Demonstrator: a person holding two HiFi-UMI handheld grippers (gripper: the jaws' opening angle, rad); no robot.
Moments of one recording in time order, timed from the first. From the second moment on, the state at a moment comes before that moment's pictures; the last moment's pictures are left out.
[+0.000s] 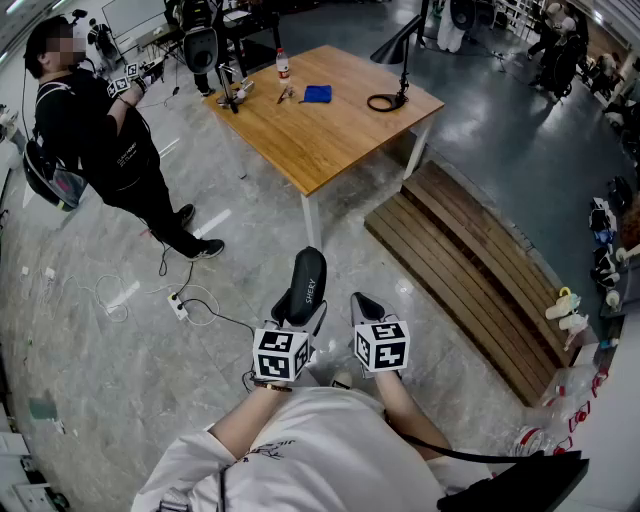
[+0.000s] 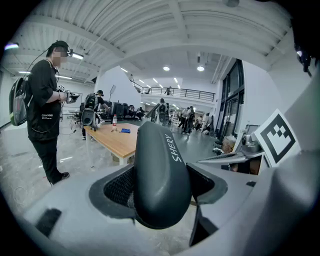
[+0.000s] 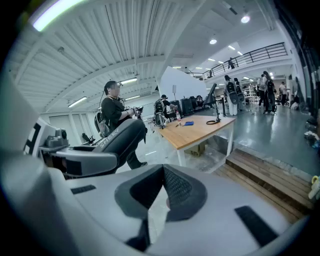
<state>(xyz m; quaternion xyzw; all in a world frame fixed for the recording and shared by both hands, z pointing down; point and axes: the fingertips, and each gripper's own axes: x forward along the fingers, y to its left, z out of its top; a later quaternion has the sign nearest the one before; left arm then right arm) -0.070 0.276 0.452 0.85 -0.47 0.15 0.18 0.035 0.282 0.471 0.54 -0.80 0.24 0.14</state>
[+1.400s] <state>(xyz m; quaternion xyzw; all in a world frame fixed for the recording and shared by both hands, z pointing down) -0.081 -0.054 0.464 0.87 -0.44 0.15 0.19 0.029 -0.042 0.462 0.57 -0.78 0.24 0.14</state>
